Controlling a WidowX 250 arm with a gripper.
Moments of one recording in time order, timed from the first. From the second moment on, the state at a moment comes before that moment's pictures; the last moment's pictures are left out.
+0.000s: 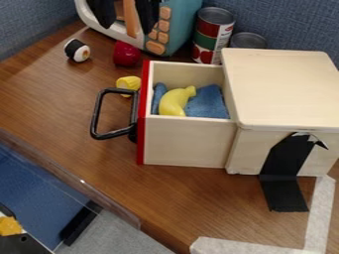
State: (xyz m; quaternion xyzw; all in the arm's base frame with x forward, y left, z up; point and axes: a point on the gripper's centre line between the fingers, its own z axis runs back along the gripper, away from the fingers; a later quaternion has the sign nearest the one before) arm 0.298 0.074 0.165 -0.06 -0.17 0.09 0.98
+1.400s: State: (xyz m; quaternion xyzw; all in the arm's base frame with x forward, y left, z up) arm 0.276 0.112 0.082 0.06 -0.04 -0.39 0.92
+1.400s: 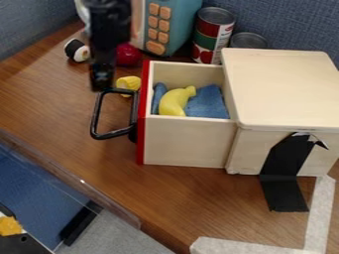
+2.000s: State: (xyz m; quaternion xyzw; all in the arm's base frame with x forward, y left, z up) arm 0.257 0.162 0.045 0.09 0.02 -0.40 0.91
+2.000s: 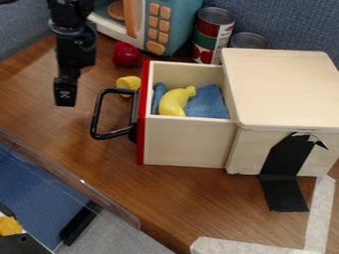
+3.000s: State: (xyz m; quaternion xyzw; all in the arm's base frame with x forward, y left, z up) arm 0.235 0.121 0.036 0.02 -0.01 -0.42 0.91
